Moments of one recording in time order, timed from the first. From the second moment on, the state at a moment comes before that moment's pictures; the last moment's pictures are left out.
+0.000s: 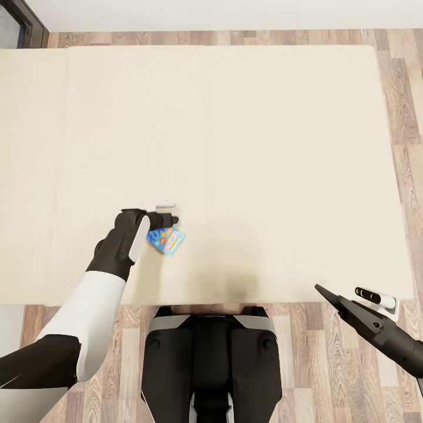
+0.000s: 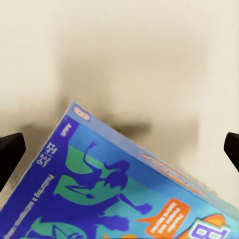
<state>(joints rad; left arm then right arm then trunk) -1.09 -0.08 -0.04 -0.97 0.09 0.83 0.05 -0.19 -0.18 -0.48 -1.58 -0.70 0.83 1.37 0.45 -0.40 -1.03</state>
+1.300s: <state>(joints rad) -1.09 -0.08 -0.03 -0.97 0.10 0.94 0.04 -0.19 -0.18 -0.48 -1.58 -0.70 0.83 1.37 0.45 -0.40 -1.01</state>
